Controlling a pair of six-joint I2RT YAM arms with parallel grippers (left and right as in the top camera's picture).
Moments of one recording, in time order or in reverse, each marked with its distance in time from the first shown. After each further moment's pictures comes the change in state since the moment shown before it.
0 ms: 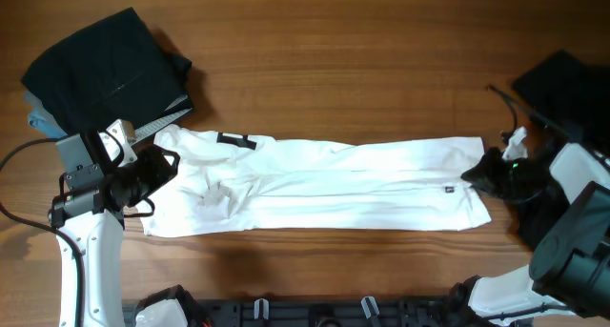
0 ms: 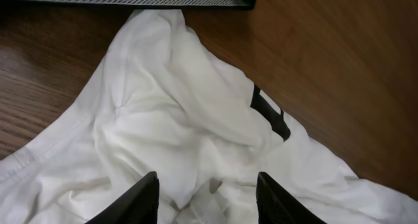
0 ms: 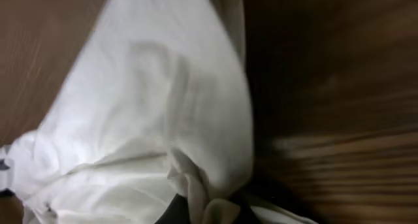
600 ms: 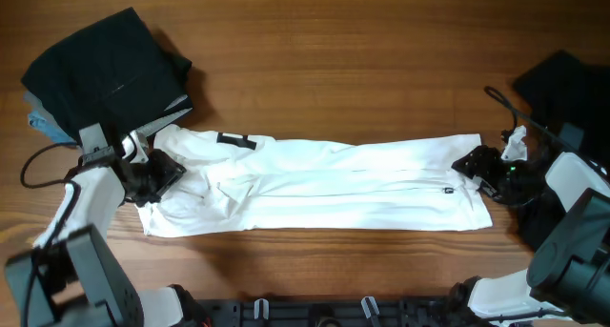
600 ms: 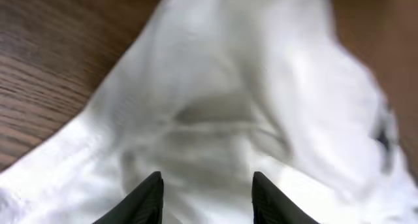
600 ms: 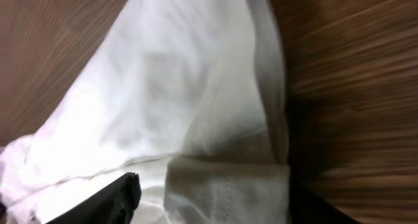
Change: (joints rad) left arm 0.000 0.371 0.001 0.122 -0.048 -0.029; right arm -0.001 -0.023 -0.102 0.157 -0.050 -0.040
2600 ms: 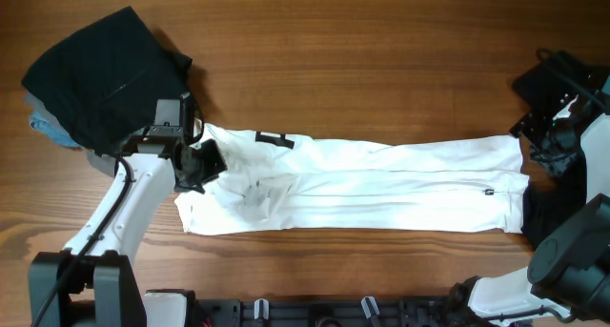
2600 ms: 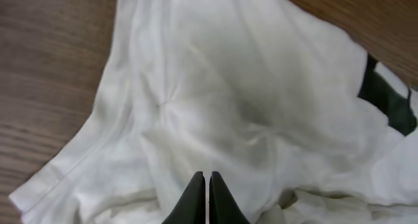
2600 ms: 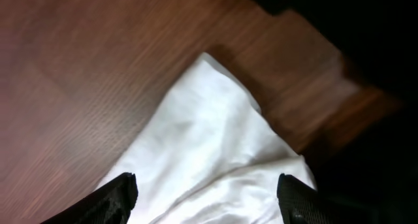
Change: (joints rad) left arm -0.444 -0.045 0.117 -0.148 -0.232 -0.158; right arm 0.007 0.010 0.407 -0.223 0.397 0.266
